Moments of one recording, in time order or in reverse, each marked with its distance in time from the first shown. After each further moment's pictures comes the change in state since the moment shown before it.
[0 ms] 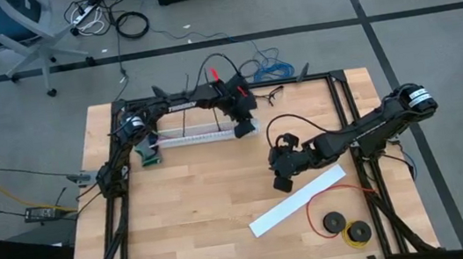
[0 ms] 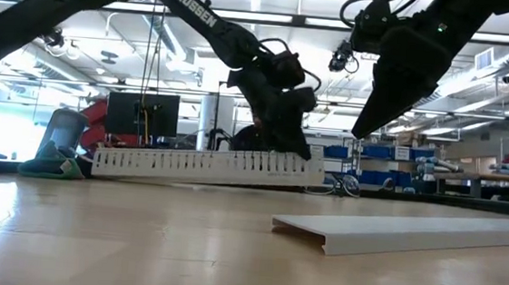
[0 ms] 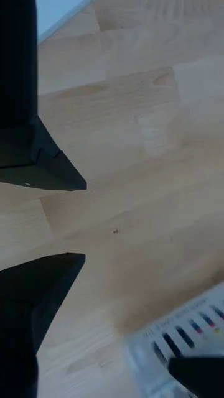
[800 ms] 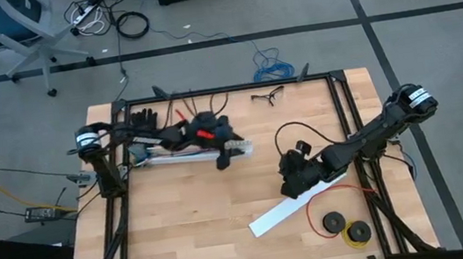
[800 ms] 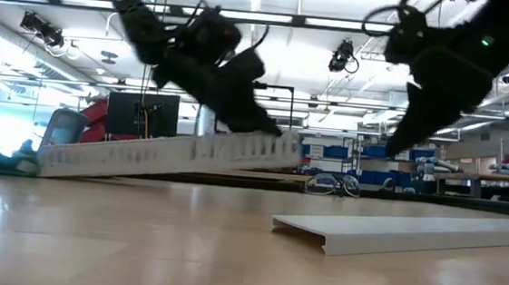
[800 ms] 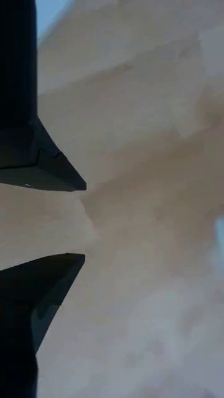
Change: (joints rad) left arm -0.162 -0.454 -0.901 0.922 -0.108 -0.136; right arm 0.159 0.000 -0.087 -0.046 0.165 0.278
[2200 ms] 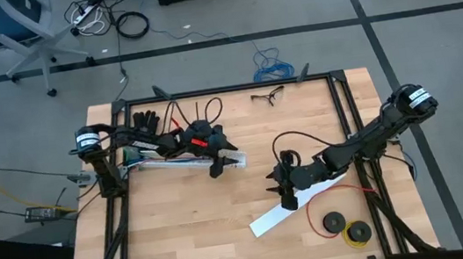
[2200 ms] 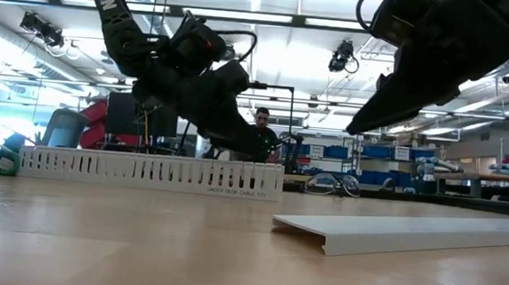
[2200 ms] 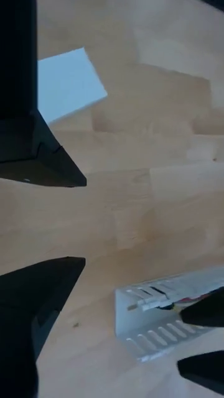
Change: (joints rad) left arm -0.013 0.003 -0.138 0.127 0.041 -0.071; right arm -0.023 0.002 -0.103 0.527 -0.198 -0.363
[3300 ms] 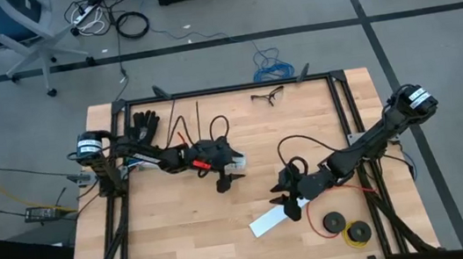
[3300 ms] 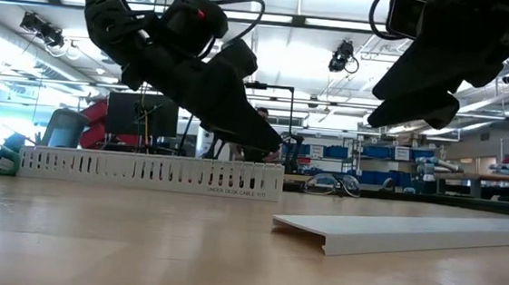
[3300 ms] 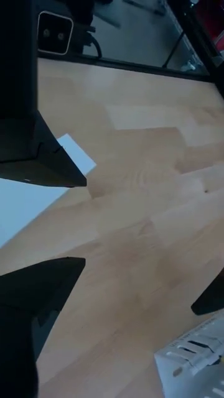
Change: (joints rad) left arm -0.201 0.001 0.000 0.057 -0.274 -0.035; right arm 0.101 0.000 0.000 0.048 -0.025 0.363
